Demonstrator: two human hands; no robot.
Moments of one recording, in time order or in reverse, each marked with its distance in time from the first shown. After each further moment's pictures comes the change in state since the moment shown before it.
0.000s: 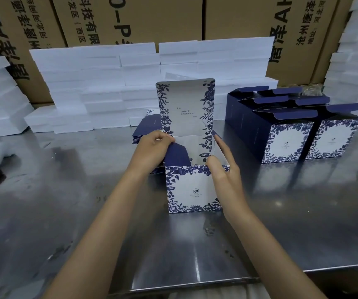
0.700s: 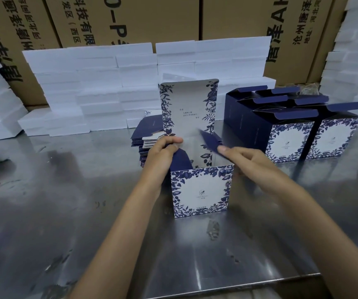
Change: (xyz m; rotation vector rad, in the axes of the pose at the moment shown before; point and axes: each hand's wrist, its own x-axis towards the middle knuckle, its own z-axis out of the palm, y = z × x) left_hand -0.012 -0.006 0.021 -0.316 -0.014 -0.089; right_hand 0.039 -0.032 -0.057 -0.397 -0.274 0.173
